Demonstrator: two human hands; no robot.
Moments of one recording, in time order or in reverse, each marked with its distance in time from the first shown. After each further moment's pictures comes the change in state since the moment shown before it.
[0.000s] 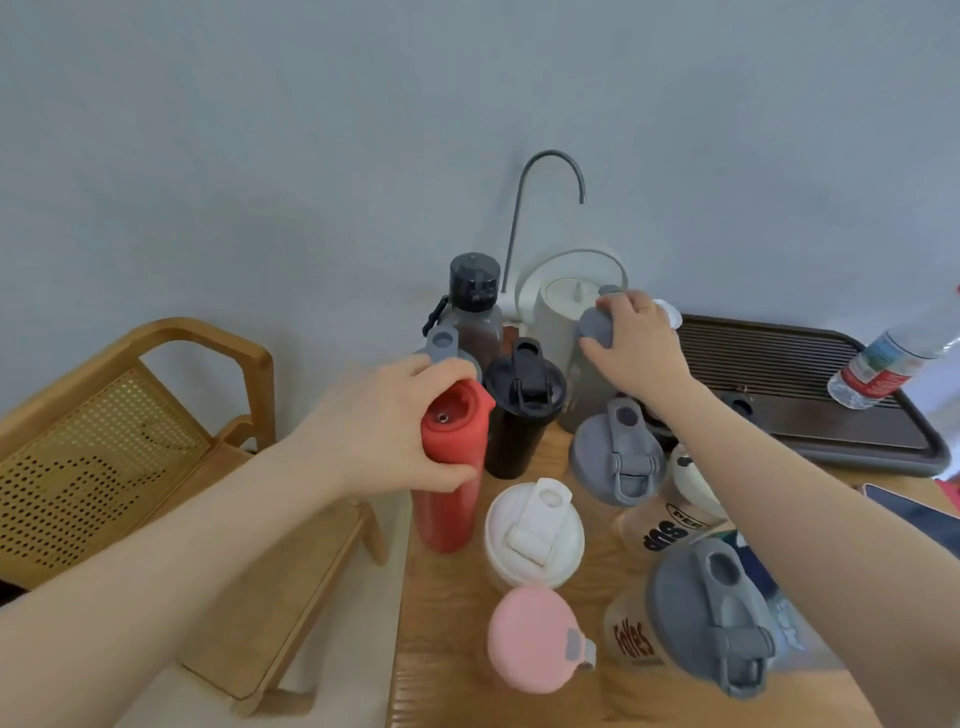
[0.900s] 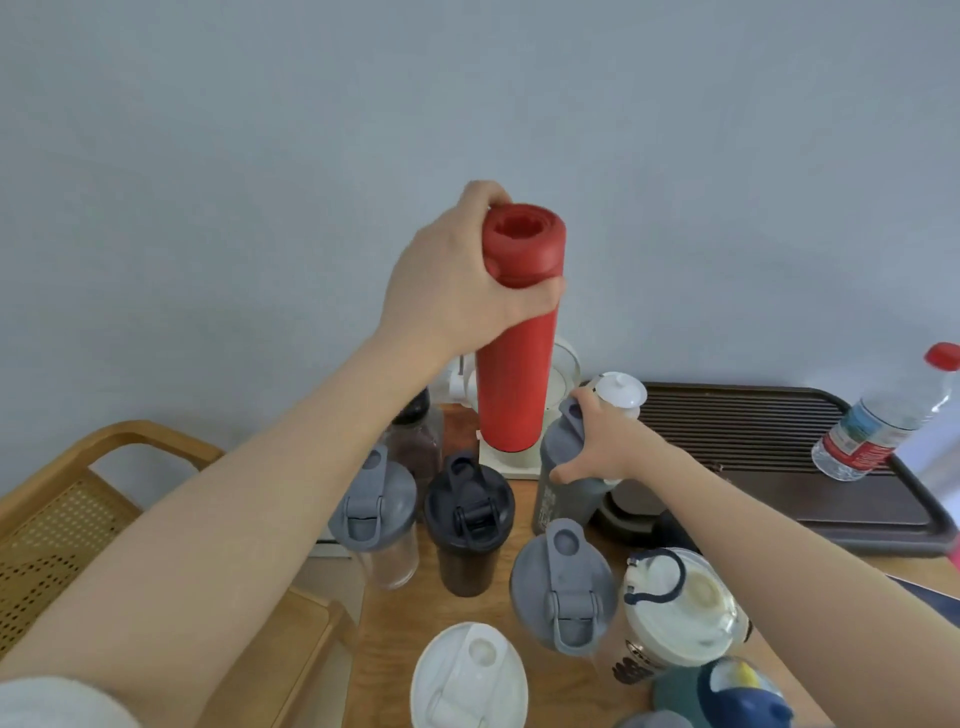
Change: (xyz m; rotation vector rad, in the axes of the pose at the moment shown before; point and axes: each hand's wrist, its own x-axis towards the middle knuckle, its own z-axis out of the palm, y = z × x) left_hand 0.186 0.083 -0.073 -0.393 0.613 0.015; right_hand 0.056 0.068 -0.006 -0.046 -0.425 0.038
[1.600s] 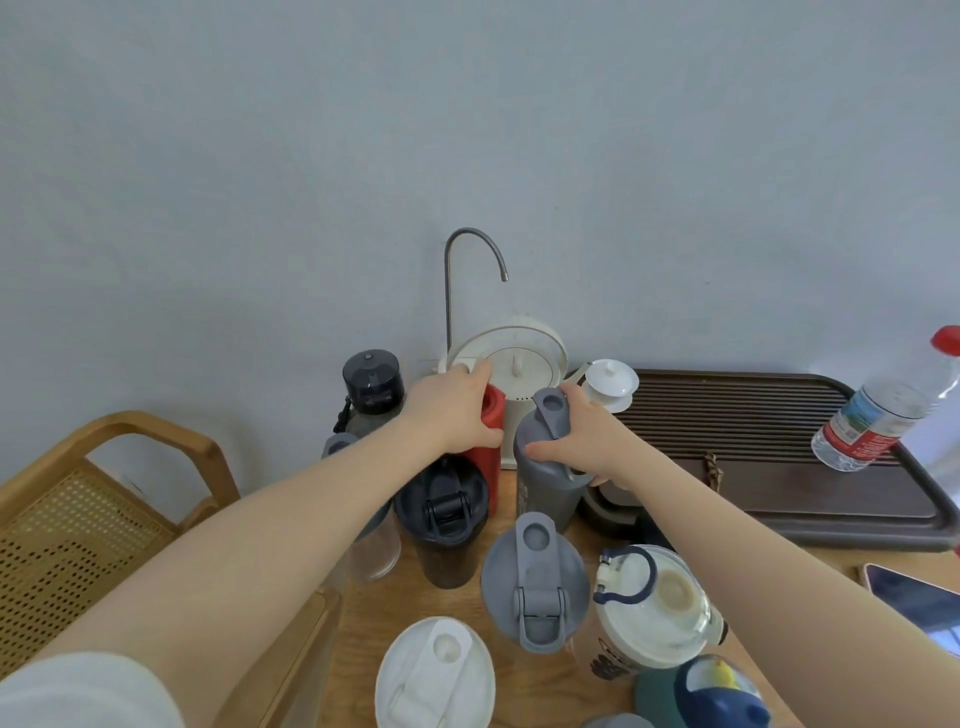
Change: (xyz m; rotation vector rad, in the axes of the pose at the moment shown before) left_hand -0.037 -0.081 0.100 0.620 -0.667 -0.102; right_hand 0.000 0.011 0.010 0.419 -0.015 0.016
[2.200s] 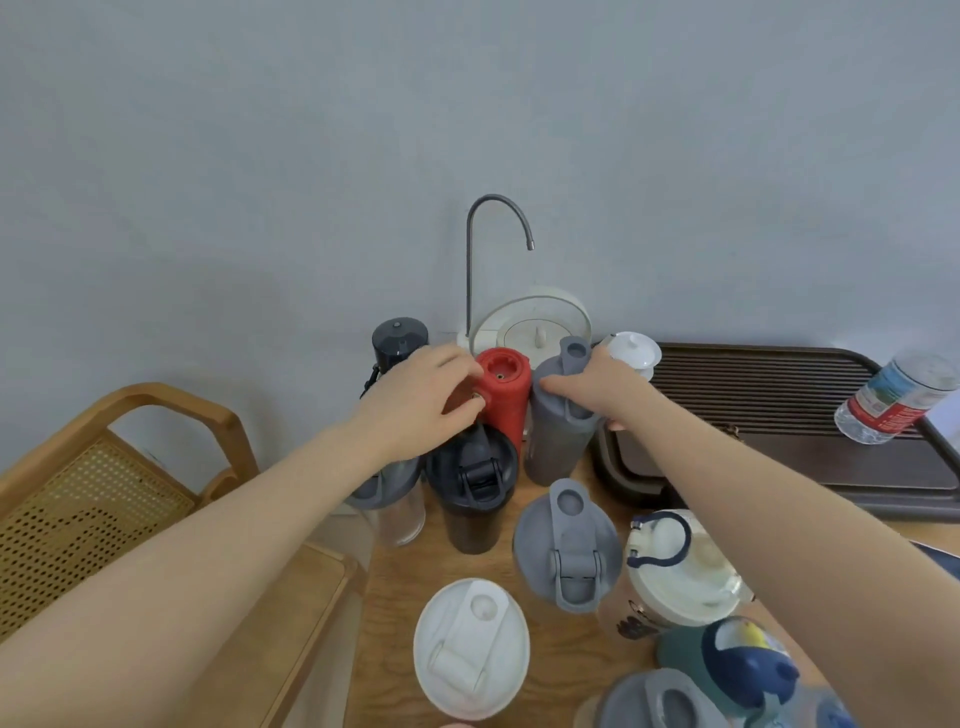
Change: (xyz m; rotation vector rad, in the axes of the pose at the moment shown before) left_hand -0.064 -0.045 -0.009 -0.208 0.146 0.220; right_hand 0.023 -0.027 0.005 -0.079 0.115 0.222
